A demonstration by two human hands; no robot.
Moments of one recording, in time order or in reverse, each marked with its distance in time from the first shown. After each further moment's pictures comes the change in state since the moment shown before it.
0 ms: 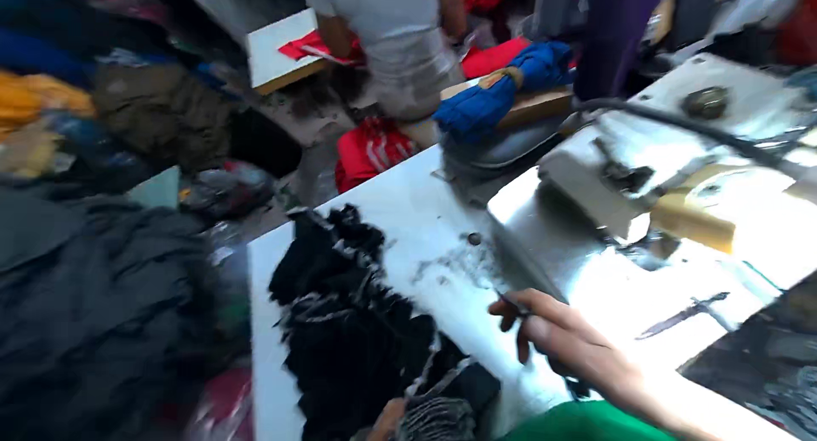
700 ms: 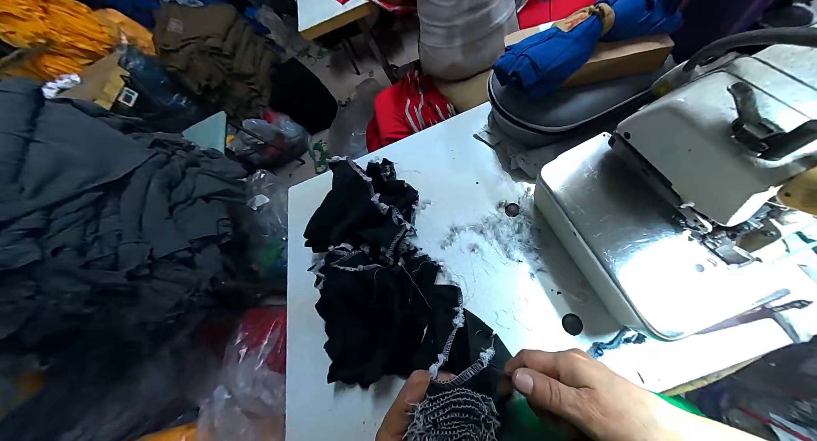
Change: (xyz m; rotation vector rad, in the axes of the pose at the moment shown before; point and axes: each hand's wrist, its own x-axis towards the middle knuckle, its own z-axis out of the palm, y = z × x) left_hand -0.013 -0.001 0.003 -0.236 0.024 -0.007; right_hand -0.007 0.012 0.032 -0.026 -0.438 0.372
